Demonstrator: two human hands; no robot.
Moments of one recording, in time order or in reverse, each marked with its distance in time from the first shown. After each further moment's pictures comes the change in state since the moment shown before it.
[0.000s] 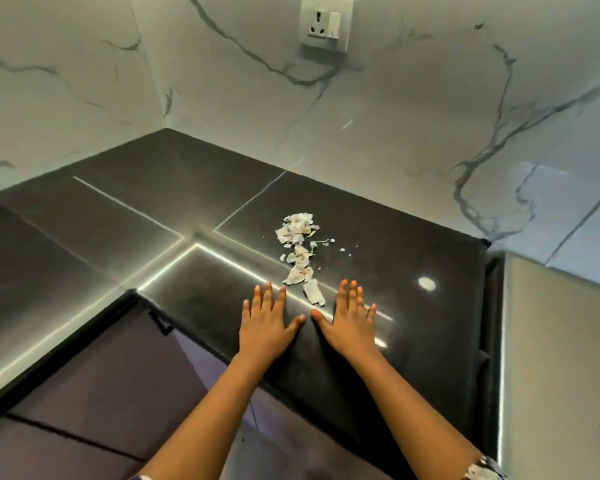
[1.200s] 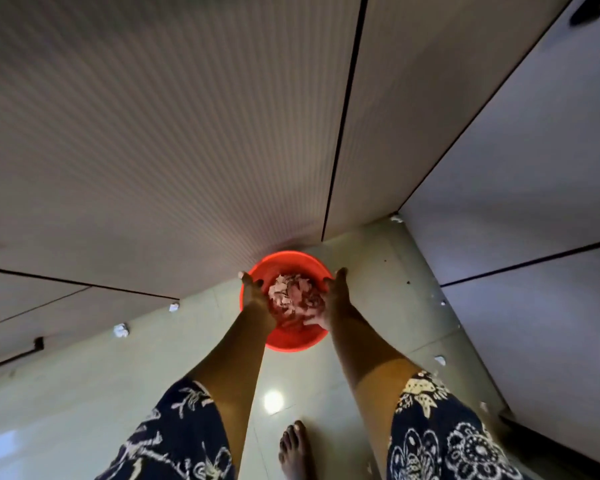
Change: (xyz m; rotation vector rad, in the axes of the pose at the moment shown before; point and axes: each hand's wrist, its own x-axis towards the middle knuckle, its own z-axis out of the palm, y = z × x) left_hand -0.264 -0.450 0.349 -1.967 0.384 -1.607; right_hand -0.219 -0.258 0.546 1.137 -1.066 0.849
